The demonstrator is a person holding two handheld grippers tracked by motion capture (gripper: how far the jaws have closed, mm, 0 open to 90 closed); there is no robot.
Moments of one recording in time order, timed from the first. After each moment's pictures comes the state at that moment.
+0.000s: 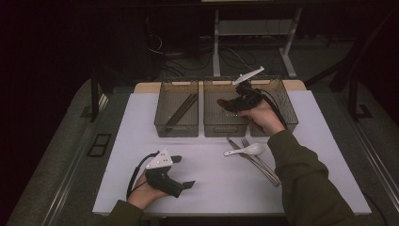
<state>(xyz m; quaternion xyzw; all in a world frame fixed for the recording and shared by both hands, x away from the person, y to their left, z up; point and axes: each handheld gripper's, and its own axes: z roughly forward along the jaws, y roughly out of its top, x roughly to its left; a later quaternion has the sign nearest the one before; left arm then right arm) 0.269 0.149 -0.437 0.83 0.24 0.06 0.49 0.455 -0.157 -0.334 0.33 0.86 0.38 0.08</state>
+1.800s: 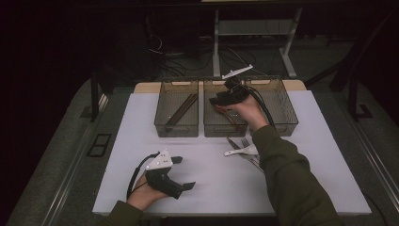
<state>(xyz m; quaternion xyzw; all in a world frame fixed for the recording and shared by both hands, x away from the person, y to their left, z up) 0.267 0.148 -0.437 0.83 0.24 0.06 0.50 0.485 -0.131 -0.353 0.36 0.82 0.43 0.07</state>
